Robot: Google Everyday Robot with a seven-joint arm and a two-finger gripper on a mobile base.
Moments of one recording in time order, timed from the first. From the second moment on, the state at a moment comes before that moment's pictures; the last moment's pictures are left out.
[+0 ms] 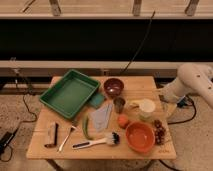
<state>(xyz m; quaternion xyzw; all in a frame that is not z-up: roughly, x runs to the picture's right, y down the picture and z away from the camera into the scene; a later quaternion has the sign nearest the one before) 0.298 0.097 0.770 -0.28 -0.16 -0.07 0.95</state>
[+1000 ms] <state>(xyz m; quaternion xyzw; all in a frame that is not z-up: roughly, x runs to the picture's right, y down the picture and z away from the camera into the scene) 0.278 0.127 0.837 -0.37 -0.18 0.02 0.91</state>
